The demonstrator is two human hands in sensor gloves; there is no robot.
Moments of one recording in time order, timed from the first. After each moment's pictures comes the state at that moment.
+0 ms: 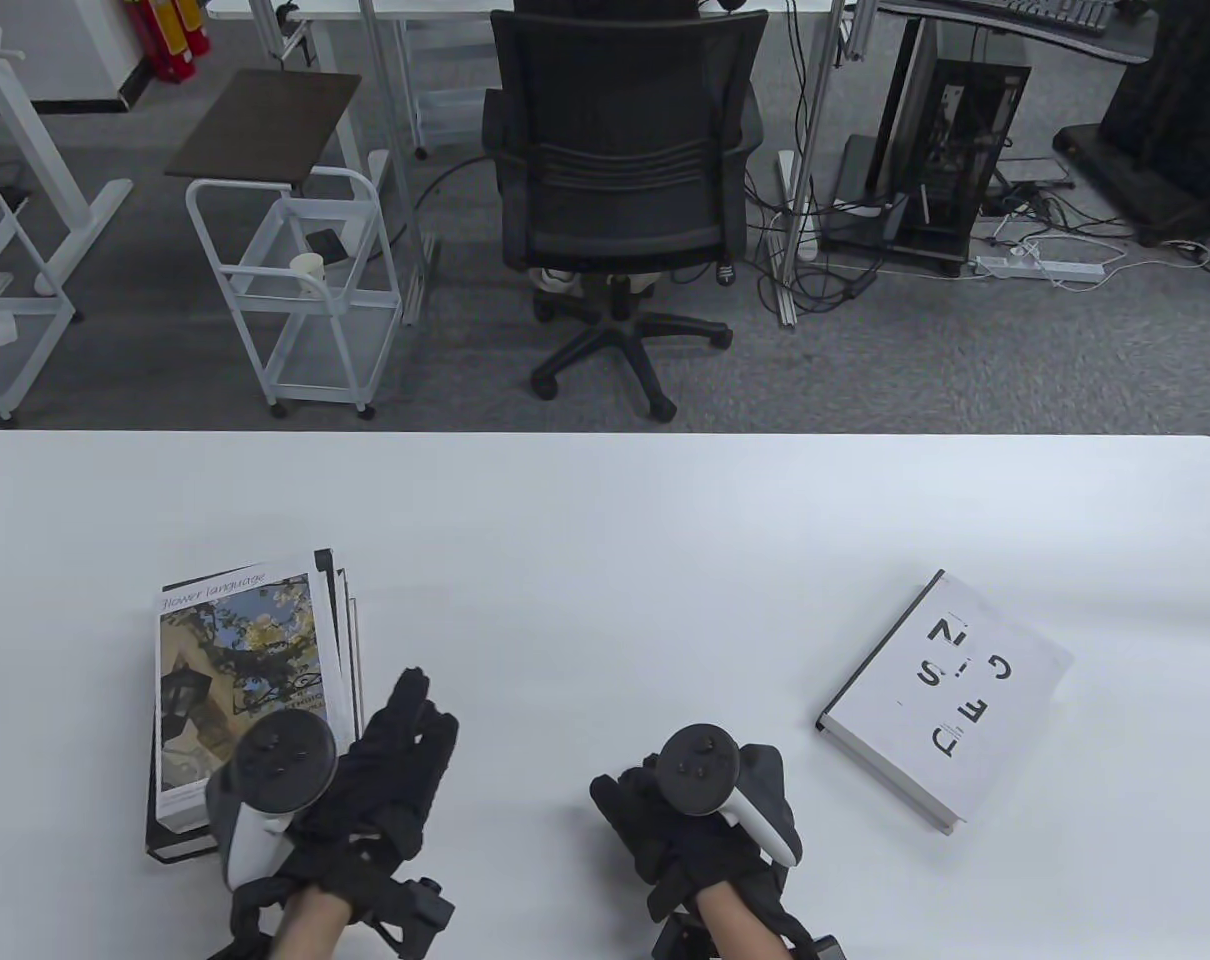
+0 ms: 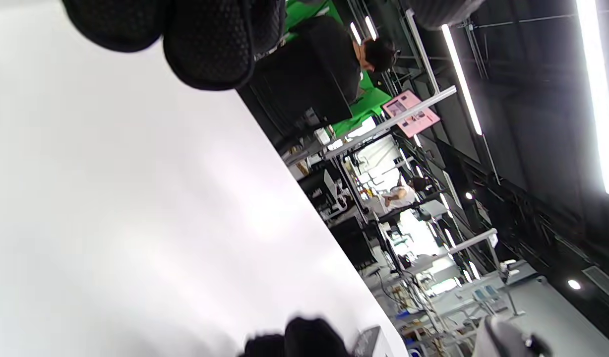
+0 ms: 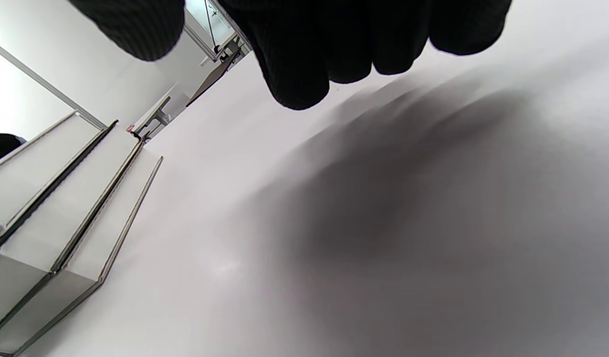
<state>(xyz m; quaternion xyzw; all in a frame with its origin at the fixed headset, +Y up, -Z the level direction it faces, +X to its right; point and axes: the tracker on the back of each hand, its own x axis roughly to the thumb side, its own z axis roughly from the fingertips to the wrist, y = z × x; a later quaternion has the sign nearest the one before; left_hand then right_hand) -0.220 -0.686 -0.266 -0.08 -0.05 0.50 0.86 0.059 -0.754 -0.274 0.05 0.19 0.93 0.30</state>
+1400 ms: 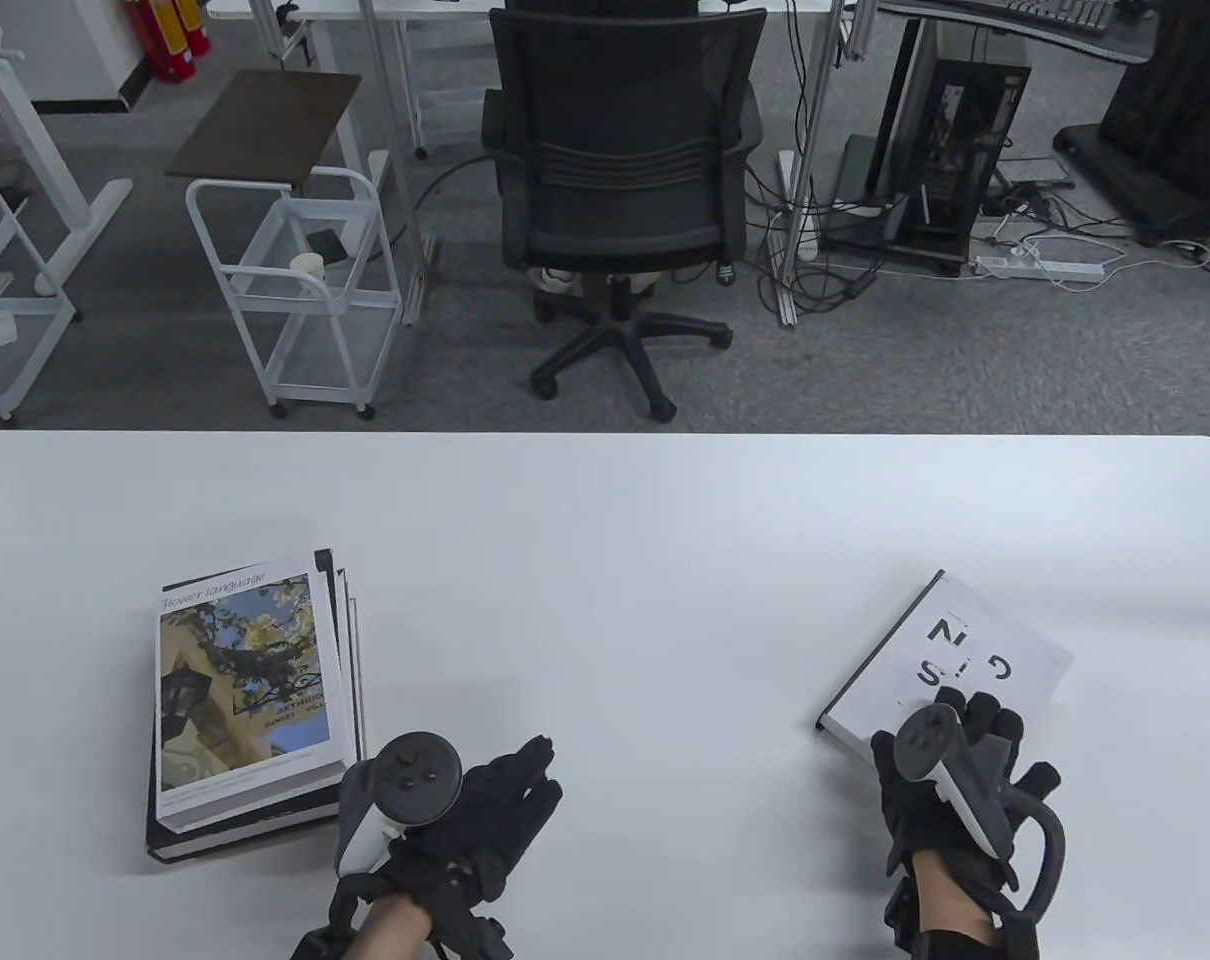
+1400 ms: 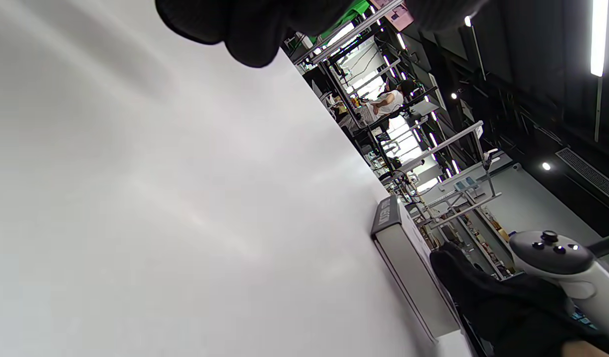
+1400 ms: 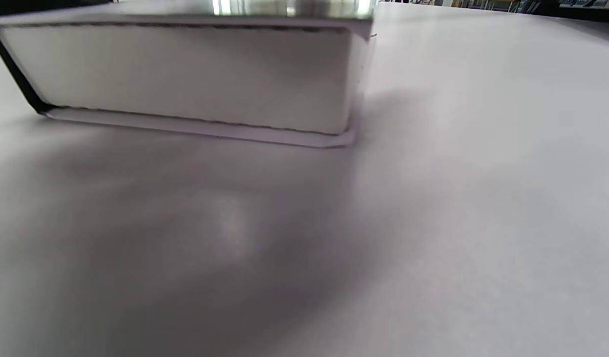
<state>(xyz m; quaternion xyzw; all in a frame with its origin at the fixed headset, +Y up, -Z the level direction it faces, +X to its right) -0.176 -0.753 -0.272 -0.17 -0.16 0.43 0.87 0.260 -0.762 -0.279 -0.27 0.16 0.95 0.03</state>
